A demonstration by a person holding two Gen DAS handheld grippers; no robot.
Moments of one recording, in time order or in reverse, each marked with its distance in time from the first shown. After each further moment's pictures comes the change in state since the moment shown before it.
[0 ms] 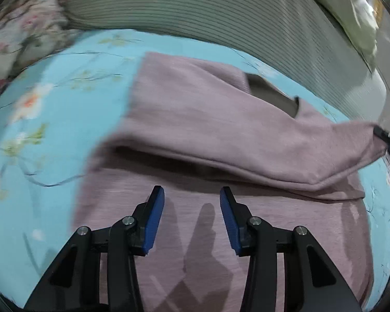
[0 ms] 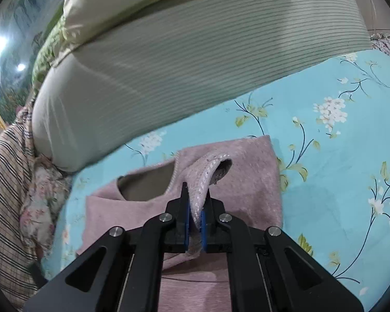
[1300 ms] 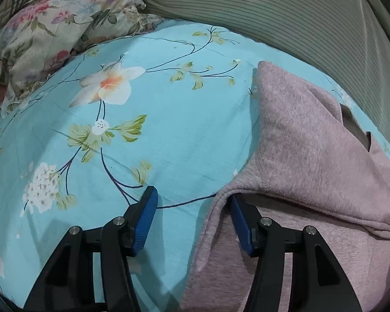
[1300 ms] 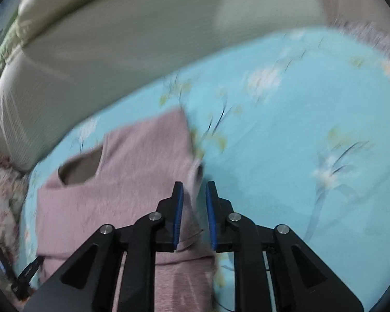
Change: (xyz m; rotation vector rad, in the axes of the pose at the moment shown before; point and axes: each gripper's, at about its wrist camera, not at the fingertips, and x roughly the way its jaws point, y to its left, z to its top) left arm -0.002 0.104 0.009 -0.194 -0.013 0.267; right arm -0.015 -0.055 -0.024 0.005 -0.013 -0.262
